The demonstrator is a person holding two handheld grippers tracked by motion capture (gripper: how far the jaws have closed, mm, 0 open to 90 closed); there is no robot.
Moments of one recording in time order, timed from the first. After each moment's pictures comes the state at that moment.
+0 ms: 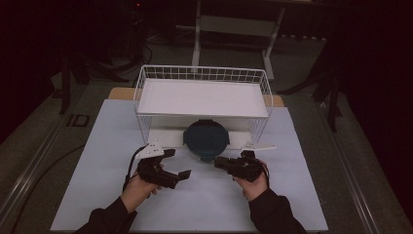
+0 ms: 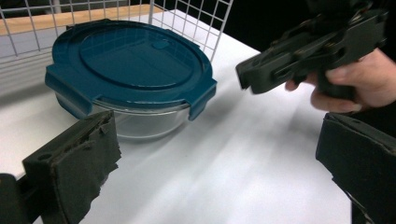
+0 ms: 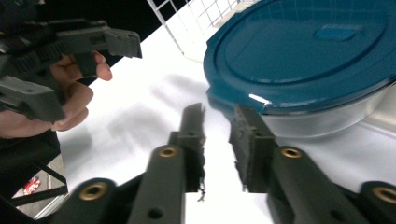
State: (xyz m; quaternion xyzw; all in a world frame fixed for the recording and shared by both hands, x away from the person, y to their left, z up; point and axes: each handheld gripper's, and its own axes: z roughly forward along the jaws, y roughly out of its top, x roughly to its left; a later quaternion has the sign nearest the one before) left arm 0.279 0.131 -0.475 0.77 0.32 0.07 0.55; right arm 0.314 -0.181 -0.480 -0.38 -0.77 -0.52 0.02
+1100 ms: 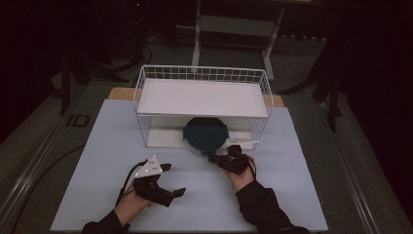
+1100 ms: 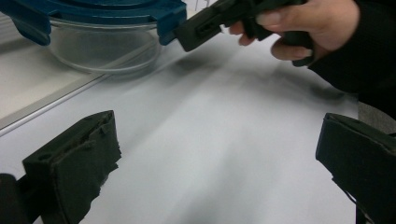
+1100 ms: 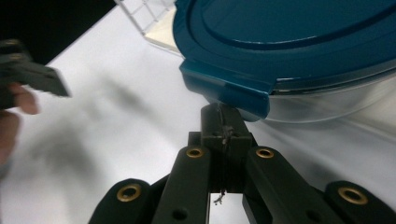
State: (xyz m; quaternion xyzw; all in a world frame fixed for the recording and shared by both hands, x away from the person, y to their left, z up) left arm 0.254 0.136 -0.503 0.80 0.30 0.08 0.51; right arm 0.349 -0.152 -0.506 -0.40 -0.79 -0.46 -0.01
